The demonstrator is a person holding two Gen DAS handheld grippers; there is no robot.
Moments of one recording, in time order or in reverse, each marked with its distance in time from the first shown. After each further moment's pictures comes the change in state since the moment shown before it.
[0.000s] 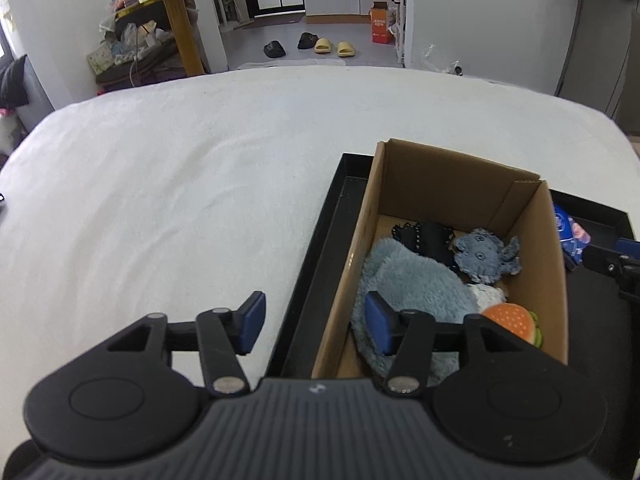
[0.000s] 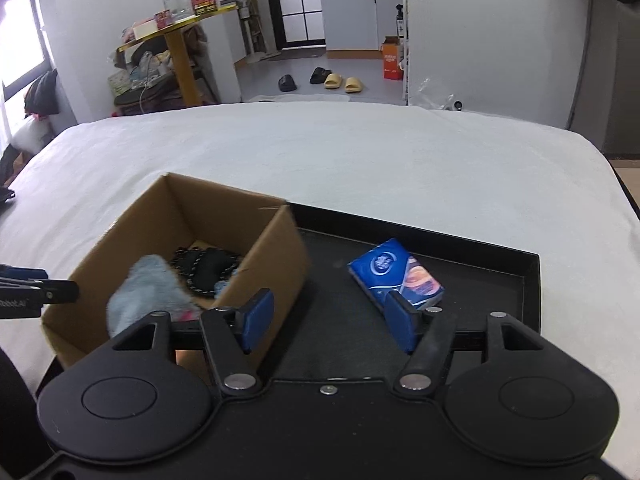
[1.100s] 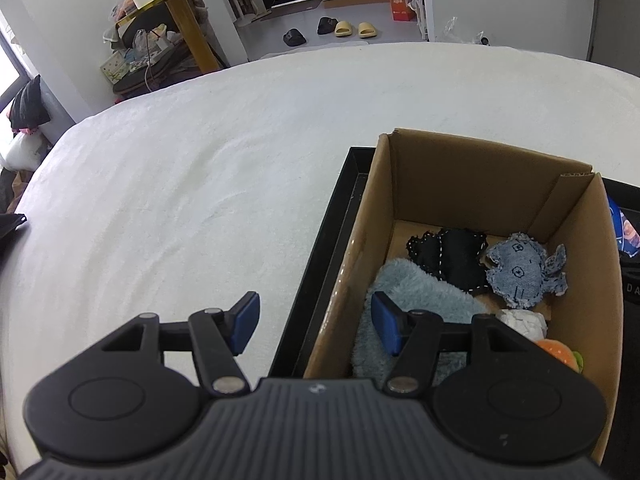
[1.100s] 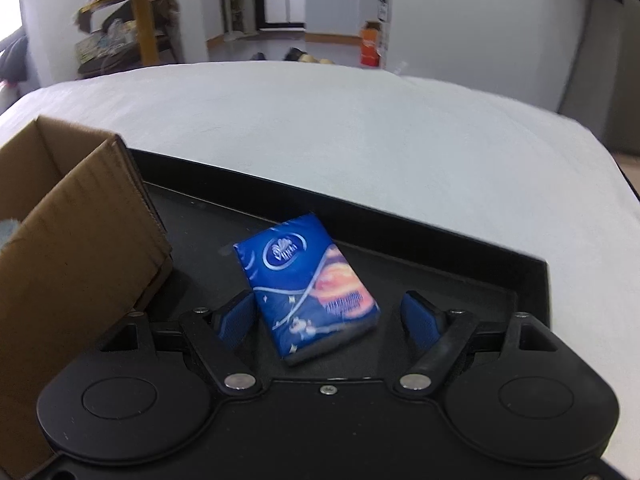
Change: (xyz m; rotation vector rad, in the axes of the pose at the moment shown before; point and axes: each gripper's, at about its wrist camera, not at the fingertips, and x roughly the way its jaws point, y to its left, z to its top) left arm 0.045 -0.036 0.021 0.063 0.046 0.141; right arm 0.084 -0.037 -0.016 -0.106 0.019 -0.104
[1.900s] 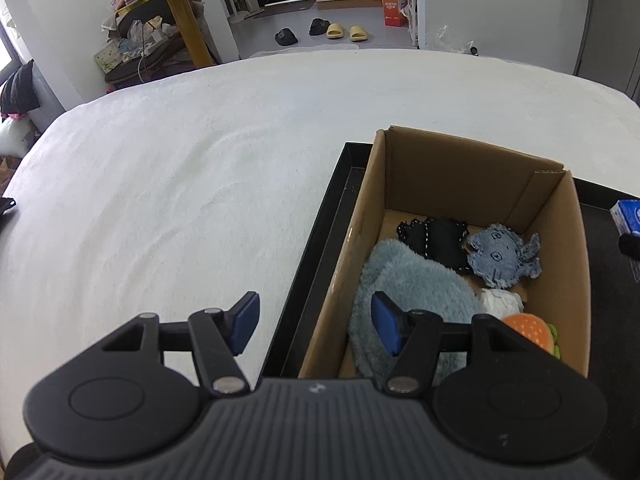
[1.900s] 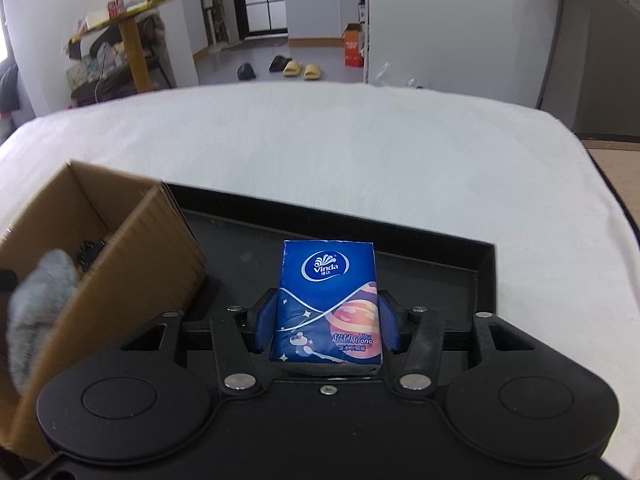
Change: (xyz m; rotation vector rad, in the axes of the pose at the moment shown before) left arm -0.024 0.019 -0.017 -0.041 -0.001 -0.081; right arm -0.074 -0.010 0.009 0.121 0.004 -0.009
